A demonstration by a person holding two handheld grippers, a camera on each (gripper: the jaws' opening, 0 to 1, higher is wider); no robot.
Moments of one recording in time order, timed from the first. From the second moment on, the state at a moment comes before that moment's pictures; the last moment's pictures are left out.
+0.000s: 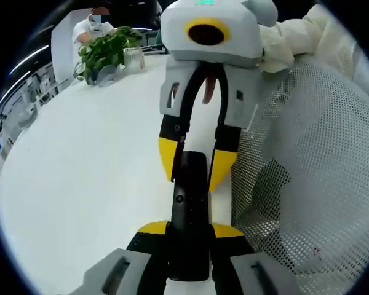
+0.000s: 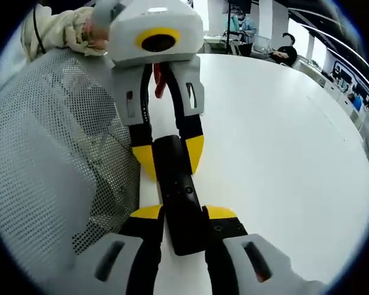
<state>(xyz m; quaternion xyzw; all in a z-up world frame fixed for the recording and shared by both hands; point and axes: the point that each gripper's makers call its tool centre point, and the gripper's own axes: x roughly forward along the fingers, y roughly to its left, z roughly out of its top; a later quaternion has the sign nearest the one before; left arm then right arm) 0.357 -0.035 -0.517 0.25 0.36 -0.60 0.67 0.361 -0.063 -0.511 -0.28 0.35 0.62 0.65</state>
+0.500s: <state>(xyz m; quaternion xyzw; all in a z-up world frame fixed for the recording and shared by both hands) 0.356 -0.036 -0.515 0.21 0.37 -0.59 0.68 0.362 -0.077 -0.521 -0.34 0.35 0.60 0.63</state>
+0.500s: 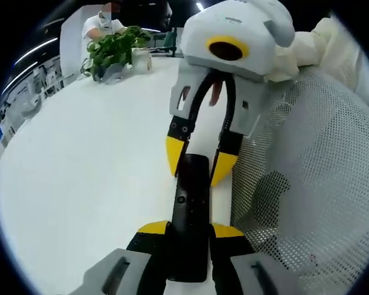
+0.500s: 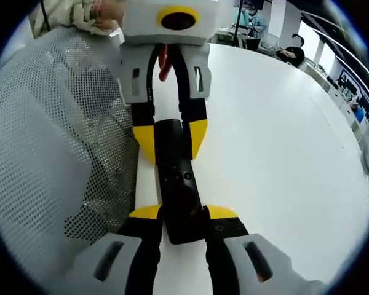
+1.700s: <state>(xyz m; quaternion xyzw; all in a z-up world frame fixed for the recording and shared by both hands) 0.366 -0.058 -0.492 0.11 0.38 -0.57 0.72 0.379 -0.087 -0.522 -0.31 0.37 0.57 0.66</state>
